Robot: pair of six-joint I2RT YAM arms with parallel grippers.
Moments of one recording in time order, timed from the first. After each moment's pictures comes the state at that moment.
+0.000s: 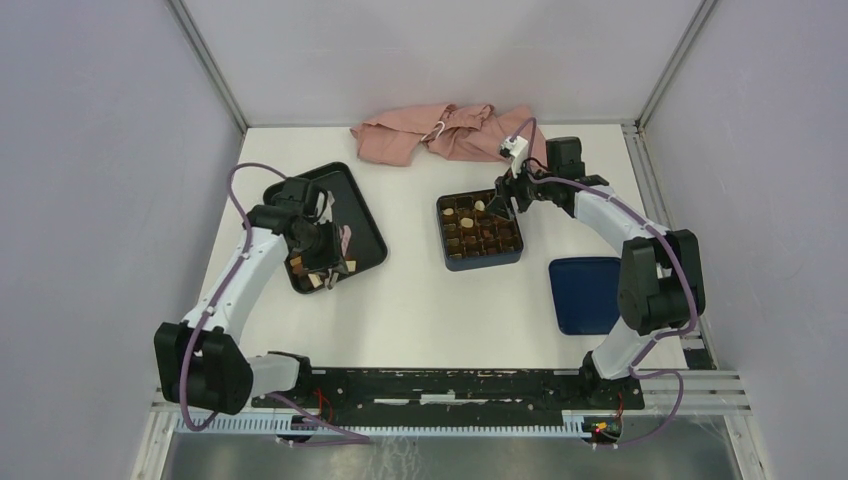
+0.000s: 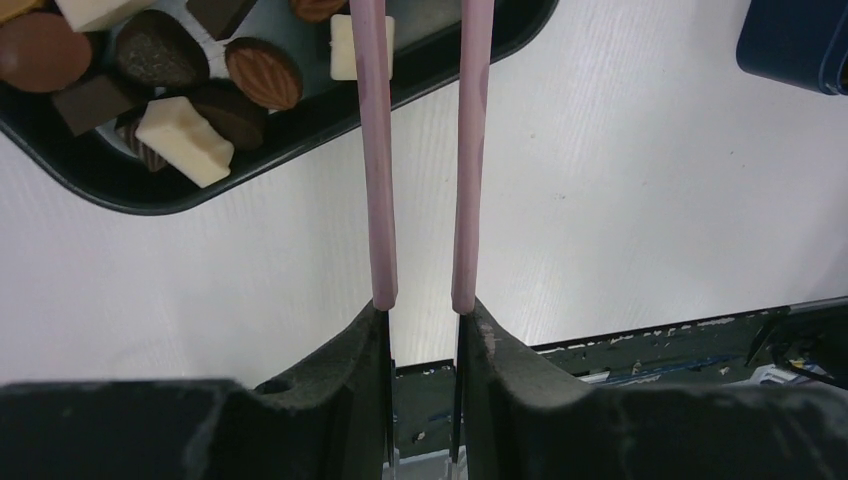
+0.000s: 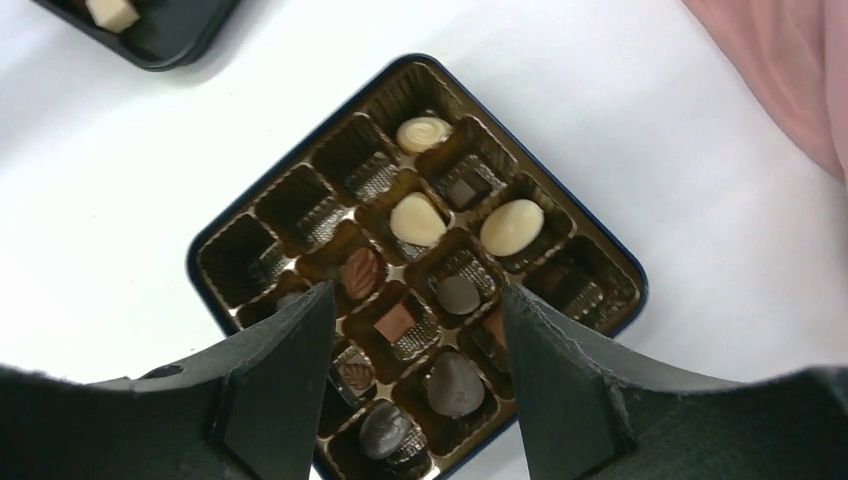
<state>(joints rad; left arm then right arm) -0.20 1.28 1.05 -0.99 0.17 -0.32 0.19 1.70 1.19 -0.24 -0.73 -0.39</state>
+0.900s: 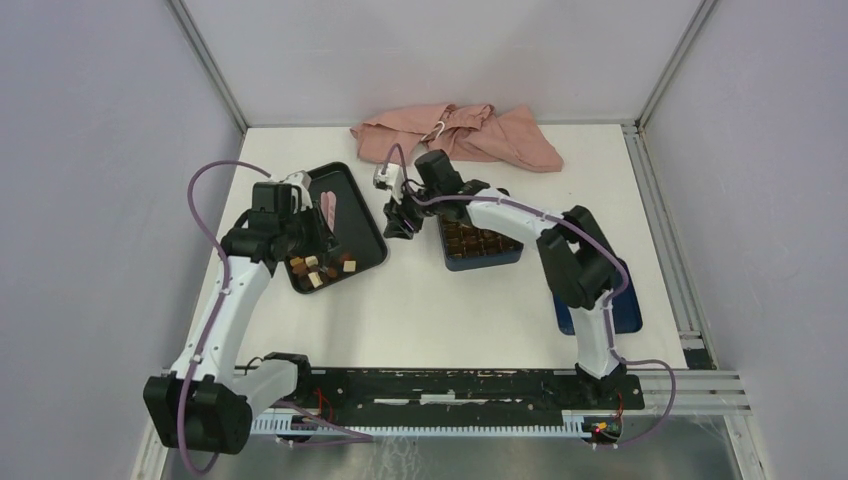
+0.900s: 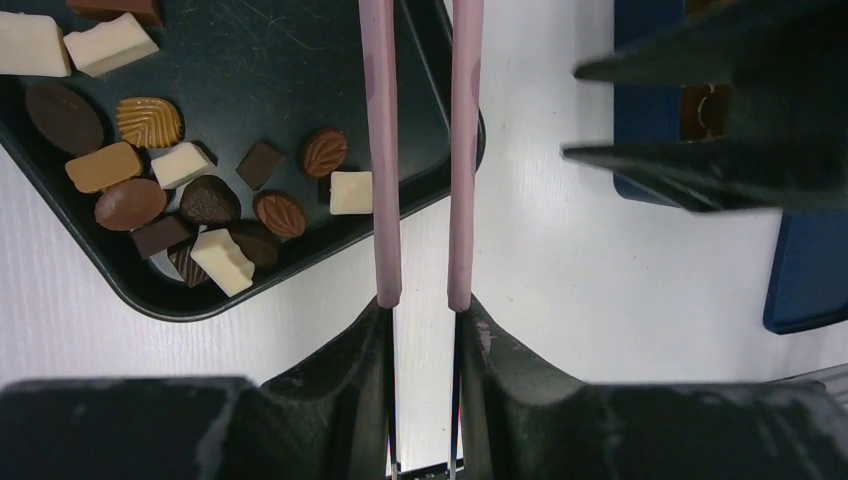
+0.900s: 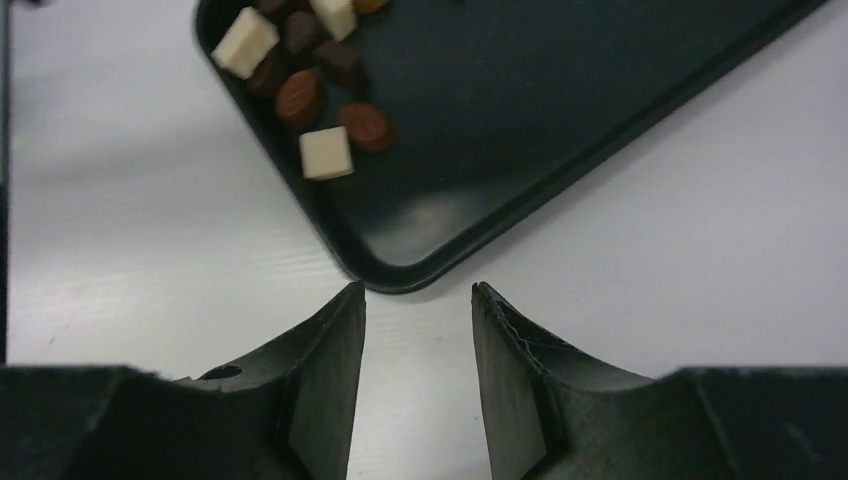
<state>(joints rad) -0.09 1.10 0.98 -0.75 0.21 -0.33 0.71 2.00 1.50 -0.15 -0.69 -0.37</state>
